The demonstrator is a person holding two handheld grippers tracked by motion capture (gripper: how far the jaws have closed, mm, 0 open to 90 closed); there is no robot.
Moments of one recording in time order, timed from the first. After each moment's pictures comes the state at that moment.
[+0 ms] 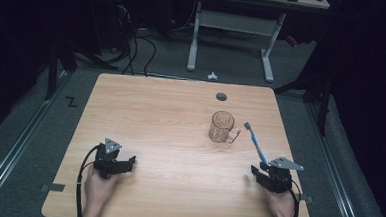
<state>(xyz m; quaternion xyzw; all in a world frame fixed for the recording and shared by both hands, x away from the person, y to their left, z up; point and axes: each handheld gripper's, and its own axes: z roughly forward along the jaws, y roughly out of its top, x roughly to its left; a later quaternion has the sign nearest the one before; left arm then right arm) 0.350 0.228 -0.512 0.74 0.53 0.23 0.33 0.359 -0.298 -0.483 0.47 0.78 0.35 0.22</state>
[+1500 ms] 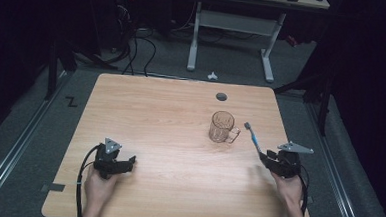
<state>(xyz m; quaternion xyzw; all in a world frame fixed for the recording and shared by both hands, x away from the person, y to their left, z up) 0.350 0.228 -0.512 0.74 0.53 0.23 0.33 0.398 -0.320 -0.458 0.48 0.77 0.35 0.21</state>
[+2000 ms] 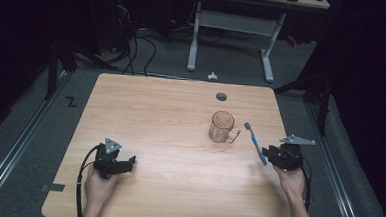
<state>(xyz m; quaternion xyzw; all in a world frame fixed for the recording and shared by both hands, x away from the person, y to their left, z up) 0.350 0.228 -0.512 0.74 0.53 0.23 0.33 0.417 -0.326 -0.447 0.49 0.78 0.34 0.20</state>
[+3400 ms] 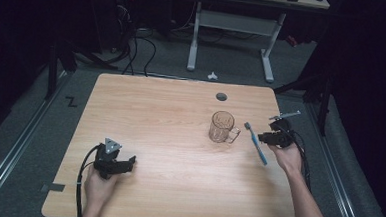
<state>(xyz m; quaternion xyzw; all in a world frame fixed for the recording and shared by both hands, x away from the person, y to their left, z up) 0.350 0.228 -0.512 0.74 0.53 0.23 0.33 0.488 -0.304 -0.425 0.49 0.82 0.25 0.14</state>
